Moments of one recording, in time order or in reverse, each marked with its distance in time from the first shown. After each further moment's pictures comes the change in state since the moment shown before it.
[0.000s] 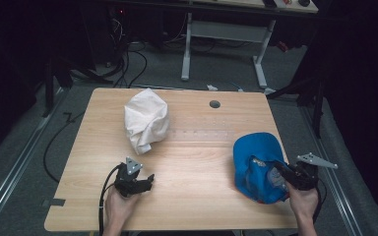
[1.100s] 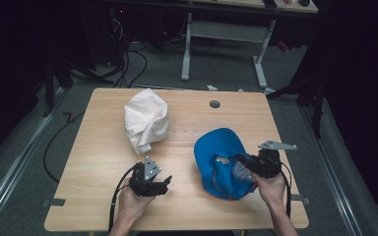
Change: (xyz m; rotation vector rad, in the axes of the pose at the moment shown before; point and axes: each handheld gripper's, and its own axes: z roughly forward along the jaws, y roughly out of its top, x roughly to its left) left arm -0.063 0.007 -0.010 -0.025 -0.193 0.132; right arm 0.084 0.043 0.045 0.077 0.250 -0.078
